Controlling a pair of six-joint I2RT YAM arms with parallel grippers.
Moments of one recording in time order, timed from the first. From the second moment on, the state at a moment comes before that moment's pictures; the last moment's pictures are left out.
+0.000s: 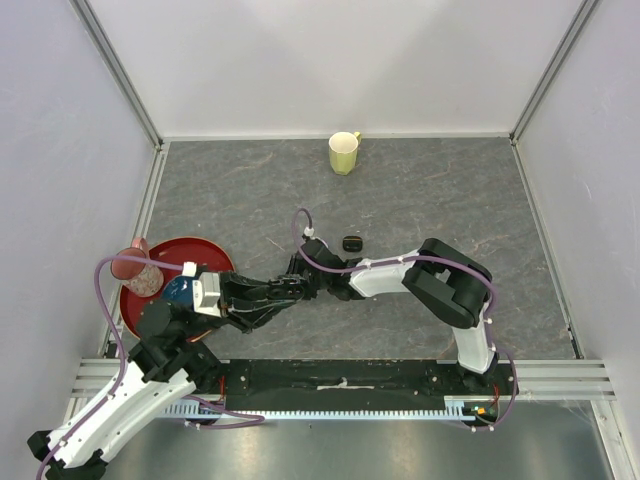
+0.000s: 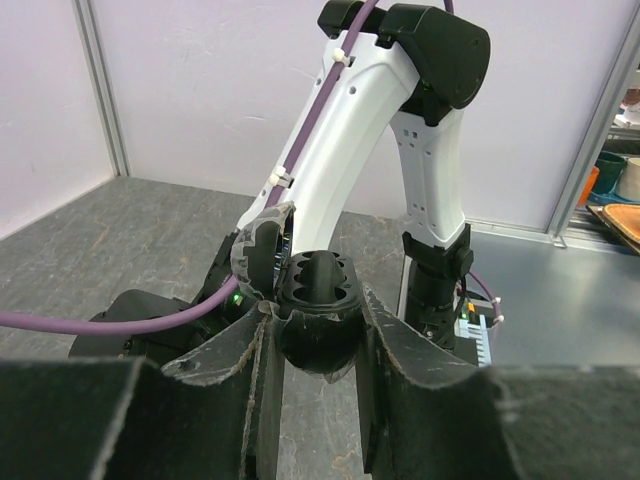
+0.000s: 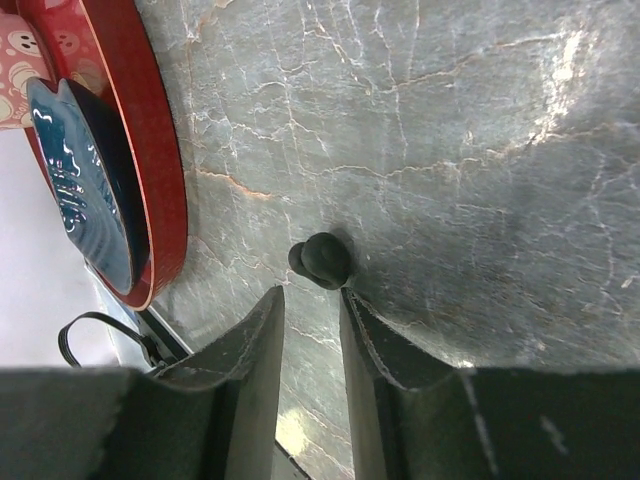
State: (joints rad) left arm -0.76 0.23 0.38 0.21 0.52 -0.22; right arm 1.00 1.98 1.06 0.23 -0.10 1.14
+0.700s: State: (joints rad) left arm -0.76 0.22 0.38 0.19 0.50 -0.22; right arm 1.01 2.03 1.12 0.22 -0.05 1.18
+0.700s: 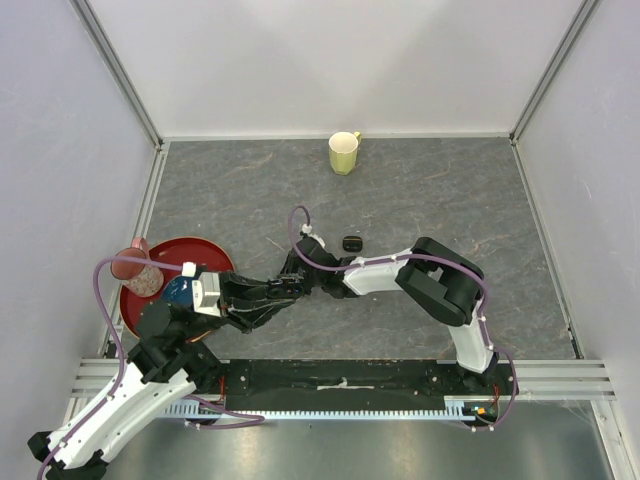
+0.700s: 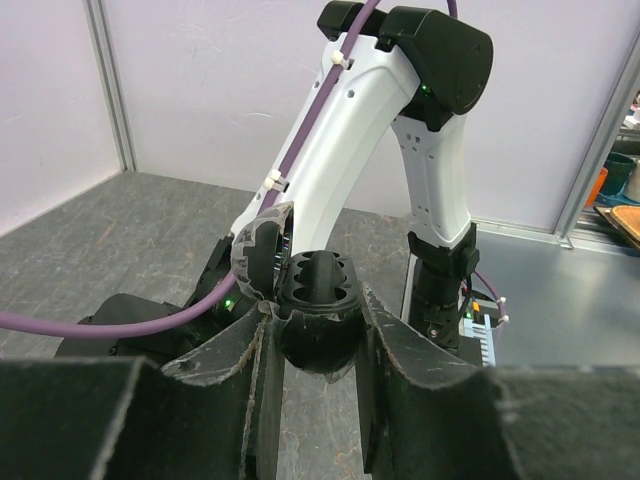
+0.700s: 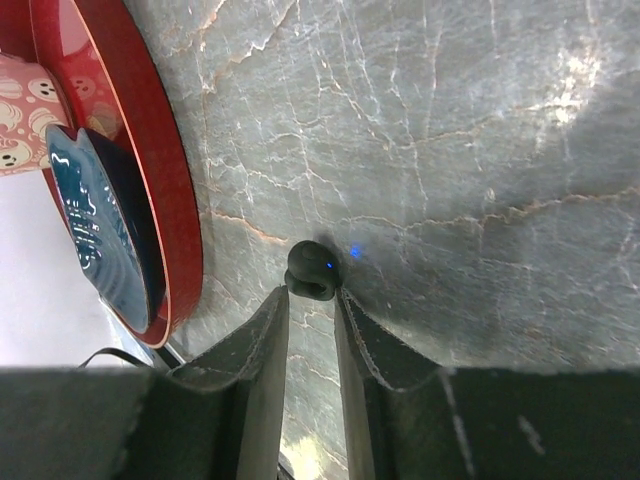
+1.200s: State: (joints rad) left arm -0.76 0.22 0.38 0.19 0.50 -0.22; right arm 1.01 2.08 1.20 0.18 0.00 1.17
